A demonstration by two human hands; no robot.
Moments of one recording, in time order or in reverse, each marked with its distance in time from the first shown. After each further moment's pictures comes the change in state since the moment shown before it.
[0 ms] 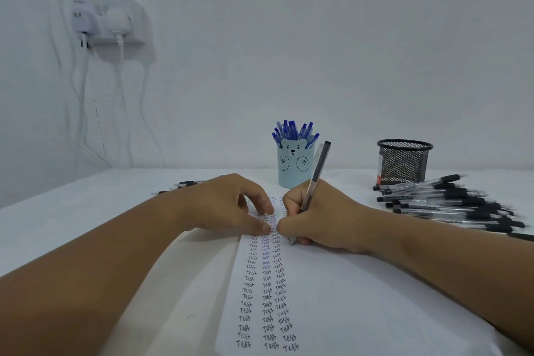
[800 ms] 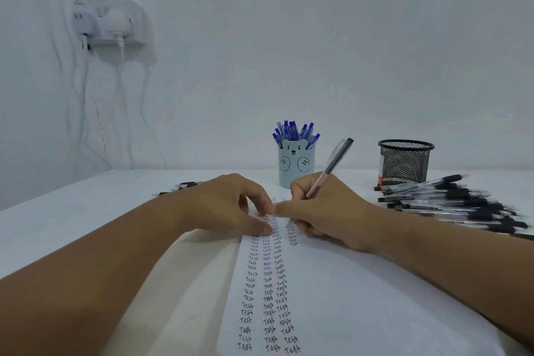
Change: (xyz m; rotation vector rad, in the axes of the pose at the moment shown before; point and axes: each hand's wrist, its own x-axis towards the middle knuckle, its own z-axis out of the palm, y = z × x) left_hand -0.002 0.006 -0.001 0.007 0.013 0.001; right_hand 0.002 0.000 -0.002 0.223 0.113 0.049
